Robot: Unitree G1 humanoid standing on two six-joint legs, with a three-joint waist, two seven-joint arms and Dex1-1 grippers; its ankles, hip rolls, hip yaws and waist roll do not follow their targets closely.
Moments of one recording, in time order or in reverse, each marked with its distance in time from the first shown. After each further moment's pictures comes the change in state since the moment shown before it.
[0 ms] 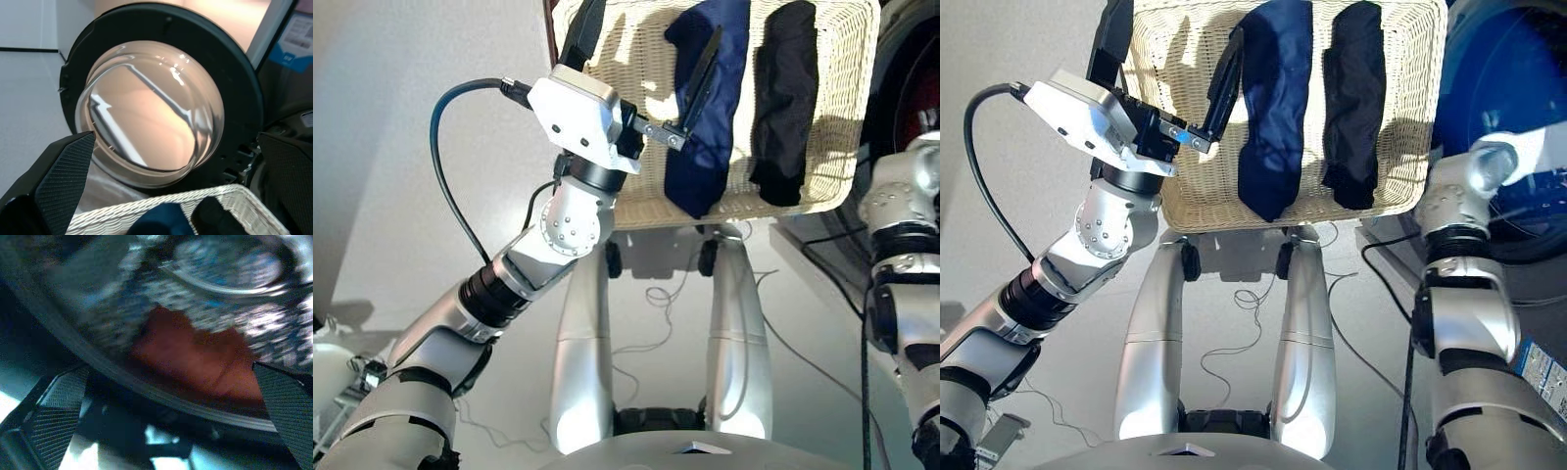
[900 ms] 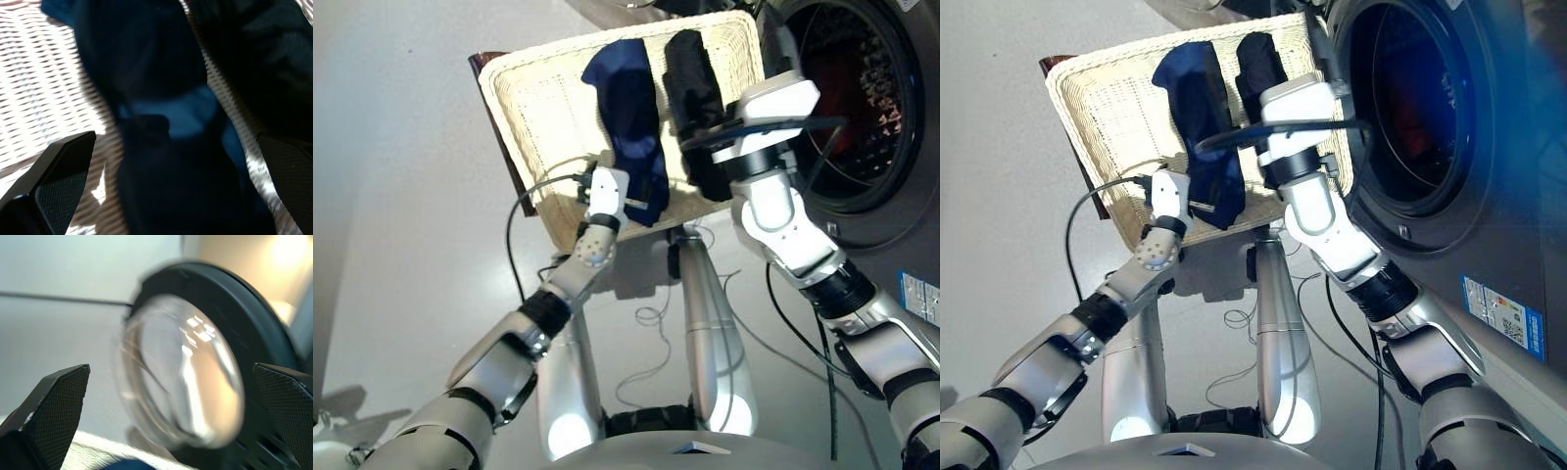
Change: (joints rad) left arm -0.011 -0.354 -0.025 0.905 -0.083 0.125 -0.010; right arm -0.086 0.065 0.599 -0.588 -0.609 0.189 0.296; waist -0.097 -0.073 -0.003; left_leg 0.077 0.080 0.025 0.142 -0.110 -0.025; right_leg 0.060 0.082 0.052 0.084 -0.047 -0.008
